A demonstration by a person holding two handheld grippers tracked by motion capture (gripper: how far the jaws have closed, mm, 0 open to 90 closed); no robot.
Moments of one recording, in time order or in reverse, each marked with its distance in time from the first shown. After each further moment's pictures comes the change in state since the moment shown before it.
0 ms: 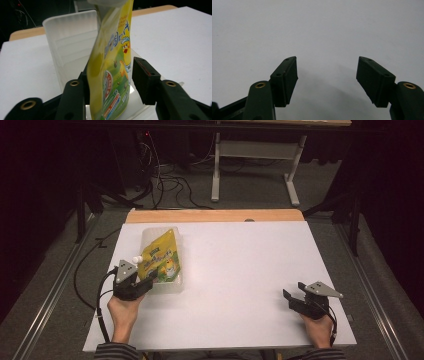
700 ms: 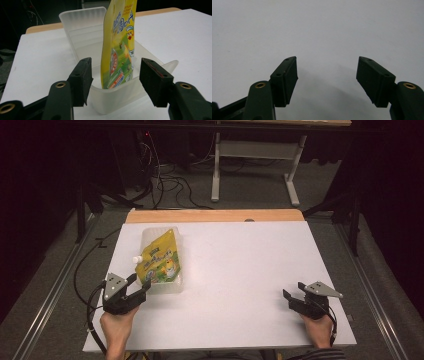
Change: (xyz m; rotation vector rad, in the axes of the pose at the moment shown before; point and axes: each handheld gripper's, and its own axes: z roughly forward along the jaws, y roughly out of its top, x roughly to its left) left arm -0.002 -0.023 -0.033 -0.023 0.042 -0.031; right arm 0.000 0.000 0.000 0.001 0.001 -0.002
